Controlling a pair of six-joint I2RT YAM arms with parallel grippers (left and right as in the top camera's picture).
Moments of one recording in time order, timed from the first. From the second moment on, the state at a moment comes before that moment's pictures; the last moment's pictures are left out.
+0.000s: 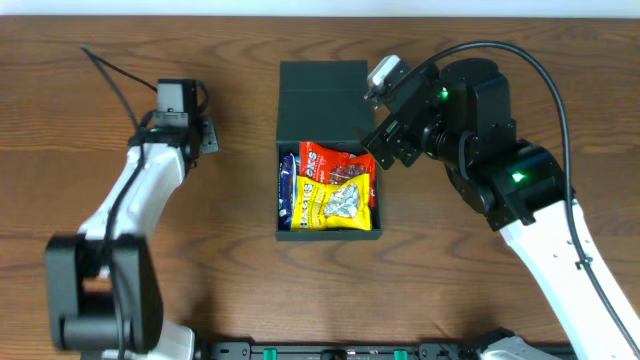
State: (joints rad) left arm -0.02 1.67 1.09 -0.42 -0.14 -0.20; right arm 0.43 1.33 1.38 -0.64 -0.18 -0.40
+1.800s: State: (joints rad) left arm -0.71 1.62 1.07 -0.50 -0.04 -0.04; right arm 0.13 1.33 1.38 -0.73 -0.08 -0.32
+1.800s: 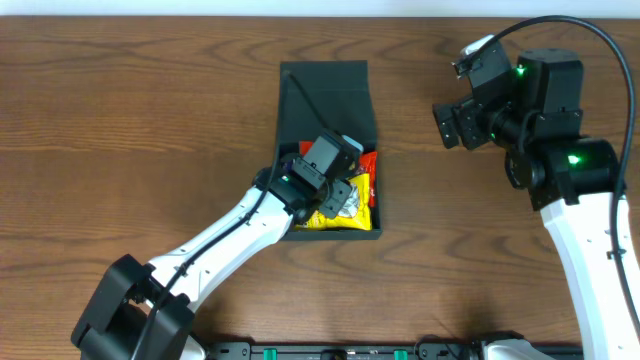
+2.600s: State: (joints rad) left arm -0.66 1.63 1.12 -0.49 -0.08 0.37; right arm 0.13 1.33 1.38 -0.73 -0.11 -0.32
